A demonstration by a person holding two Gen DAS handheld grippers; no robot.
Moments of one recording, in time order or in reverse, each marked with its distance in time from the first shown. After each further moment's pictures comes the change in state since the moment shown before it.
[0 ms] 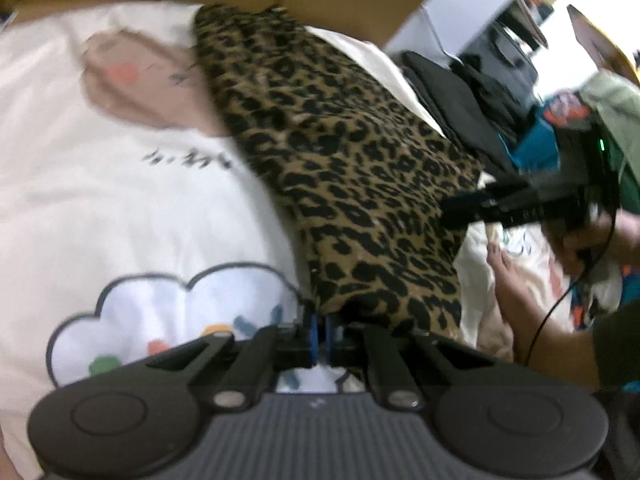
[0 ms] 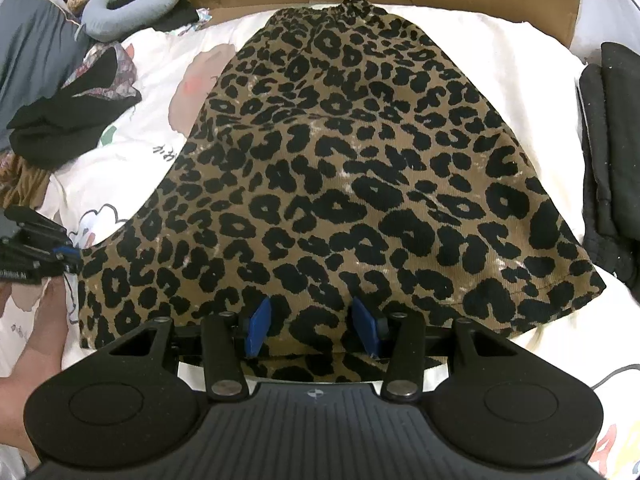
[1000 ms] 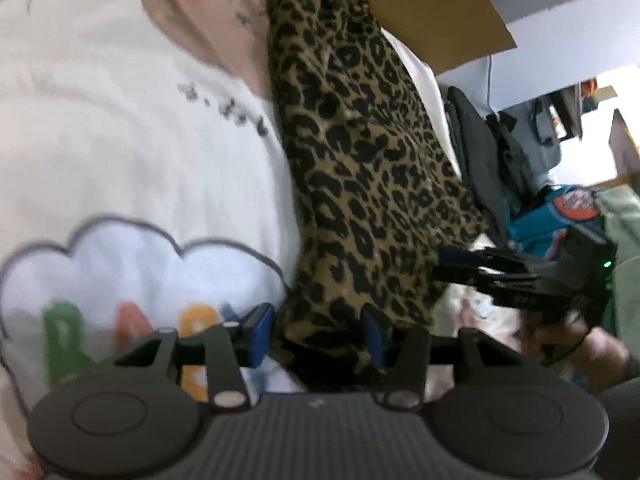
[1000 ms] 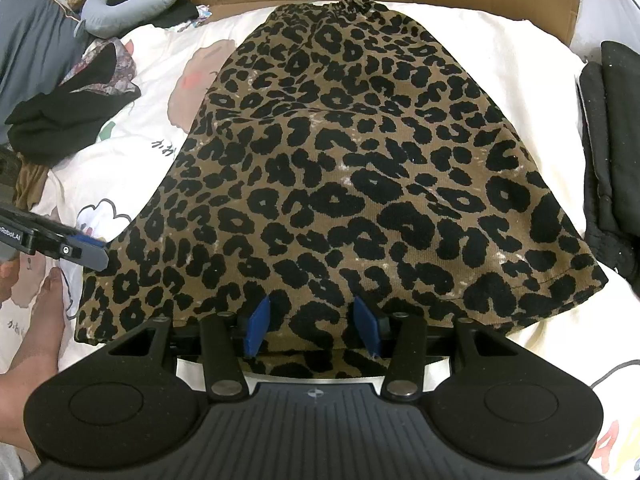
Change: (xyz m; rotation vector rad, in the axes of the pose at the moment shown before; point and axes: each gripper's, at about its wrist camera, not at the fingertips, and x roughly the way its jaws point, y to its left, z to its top) left arm 0.023 0.027 0.009 -0.352 0.048 -0.153; right arm 0.002 0.003 -0.002 -0.005 0.003 0.003
